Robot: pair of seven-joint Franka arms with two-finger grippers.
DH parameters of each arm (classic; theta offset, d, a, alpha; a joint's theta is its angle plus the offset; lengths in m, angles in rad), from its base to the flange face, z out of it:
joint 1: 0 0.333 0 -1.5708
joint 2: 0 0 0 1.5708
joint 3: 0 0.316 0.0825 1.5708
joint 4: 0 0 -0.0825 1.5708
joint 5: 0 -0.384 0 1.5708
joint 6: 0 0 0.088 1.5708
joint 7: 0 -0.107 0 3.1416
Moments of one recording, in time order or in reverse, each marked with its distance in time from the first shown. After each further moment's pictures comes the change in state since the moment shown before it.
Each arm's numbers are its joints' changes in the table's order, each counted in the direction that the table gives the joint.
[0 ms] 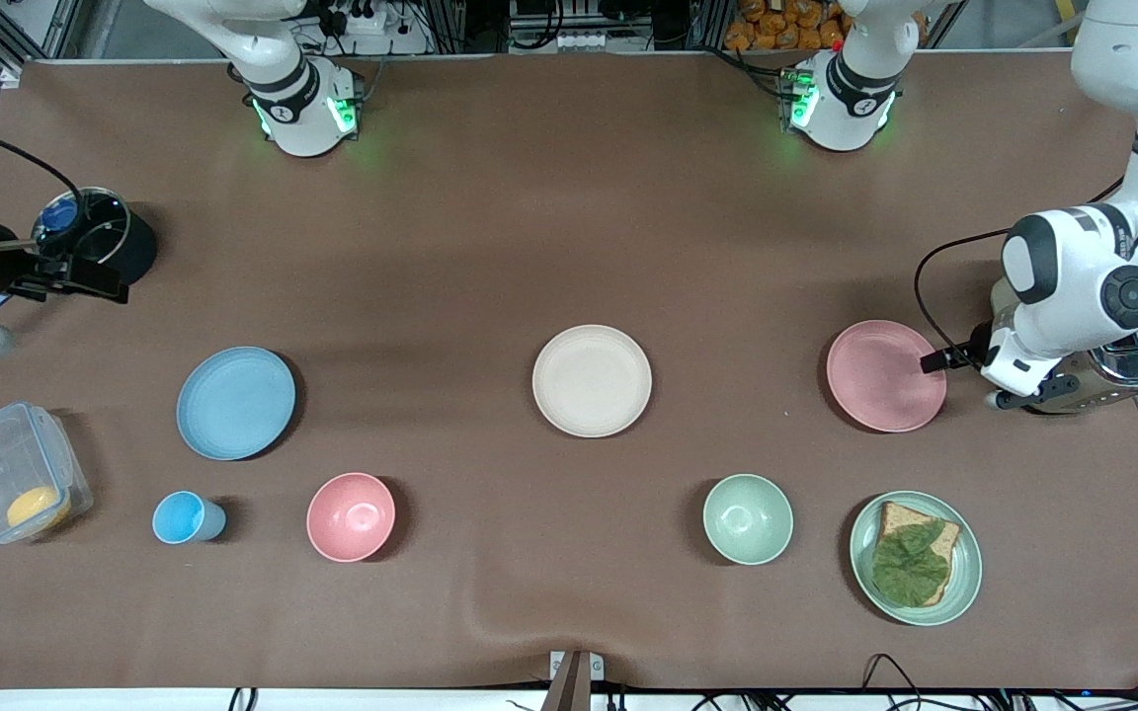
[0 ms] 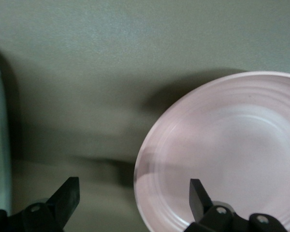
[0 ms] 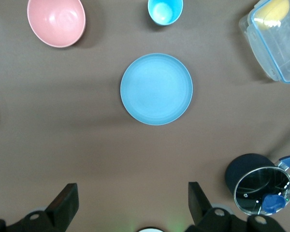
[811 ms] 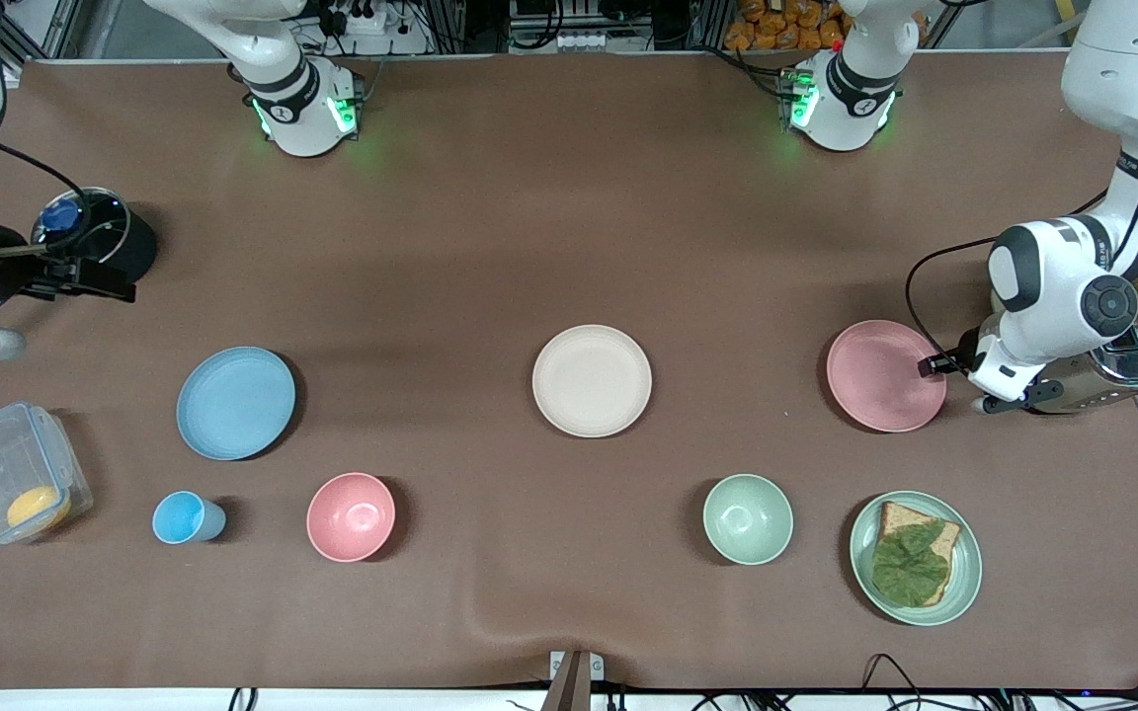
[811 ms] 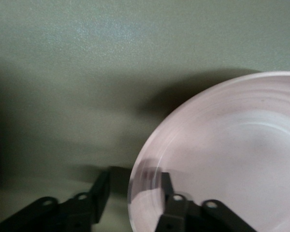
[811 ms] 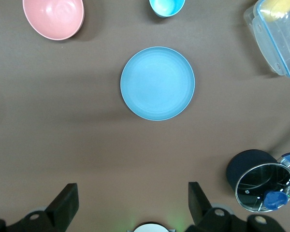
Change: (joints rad) left arm 0.000 0.045 -0.001 0.000 0.000 -0.047 0.001; right arm 0.000 0.020 0.002 0.000 -0.003 0.009 0.000
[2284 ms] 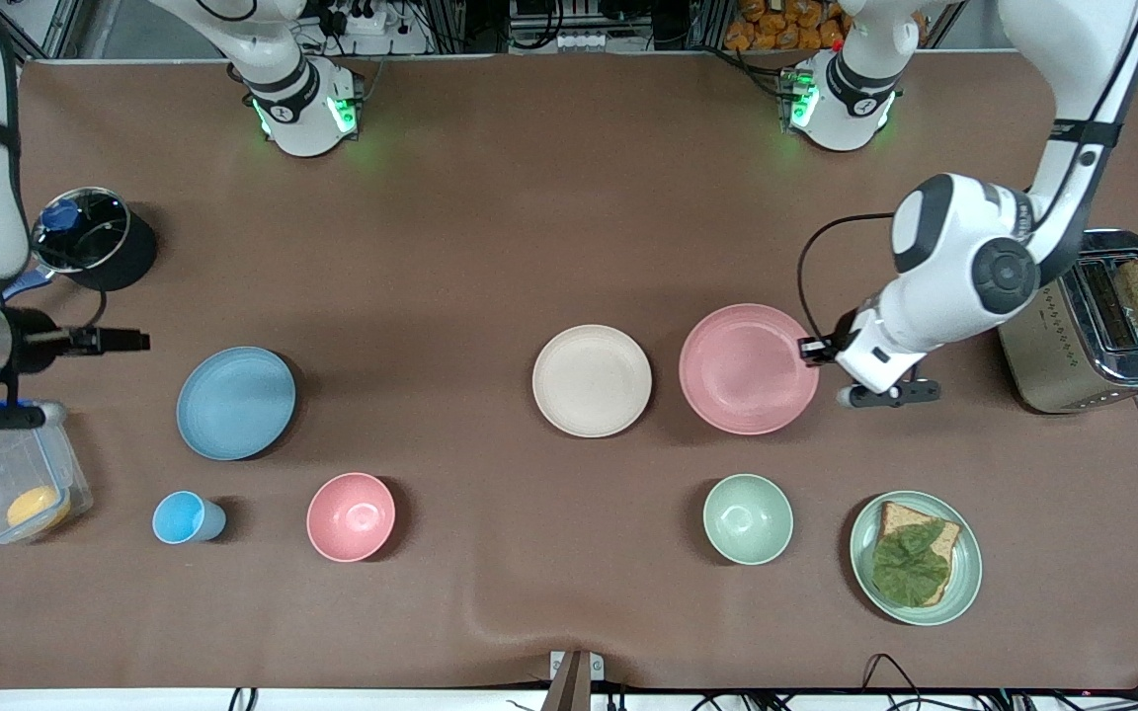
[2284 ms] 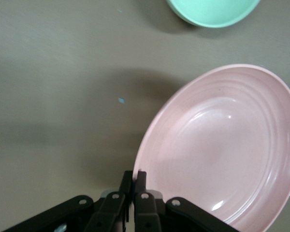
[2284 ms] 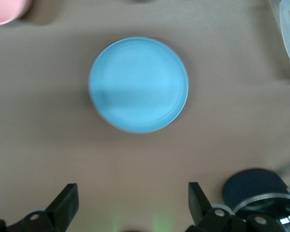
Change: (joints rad) left arm -0.060 -0.123 -0.426 0.188 0.102 0.290 0.292; right arm -0.124 0.252 -0.005 -0.016 0.000 -0.126 0.144
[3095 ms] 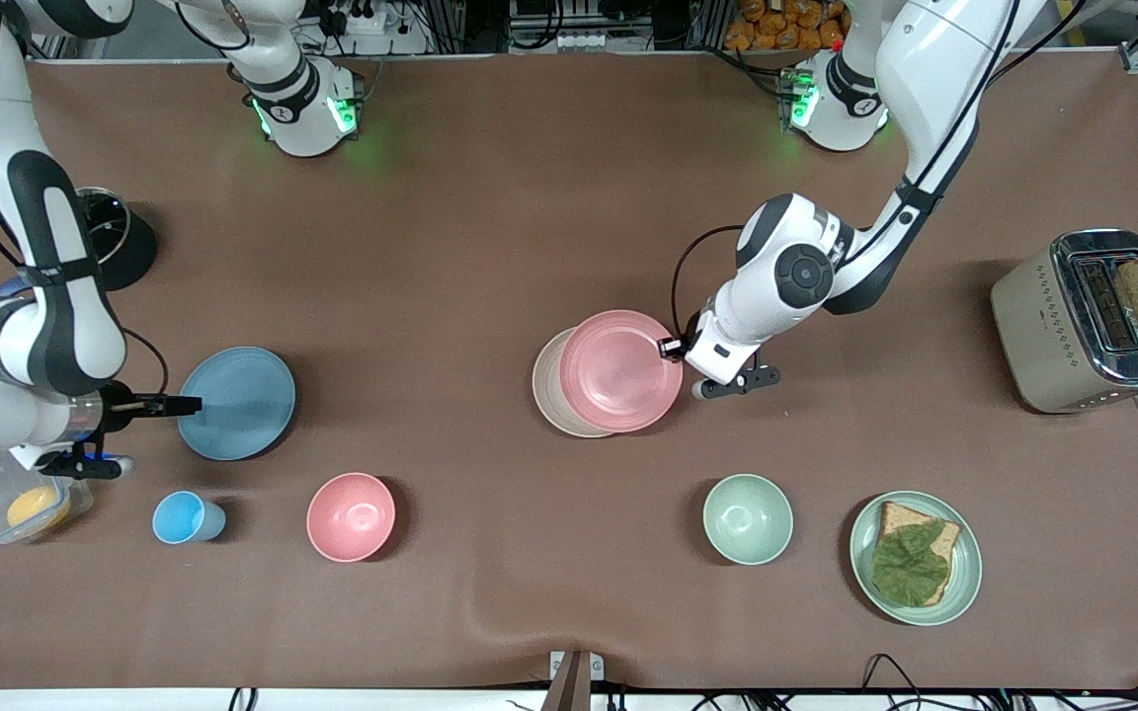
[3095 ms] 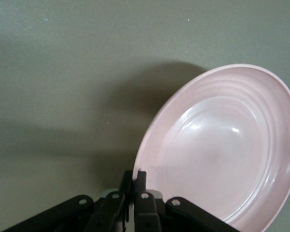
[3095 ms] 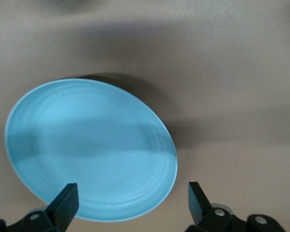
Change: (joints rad) left arm -0.247 0.203 0.000 0.021 0.000 -0.272 0.317; right arm -0.048 0.202 0.003 -0.145 -0.002 -0.374 0.016
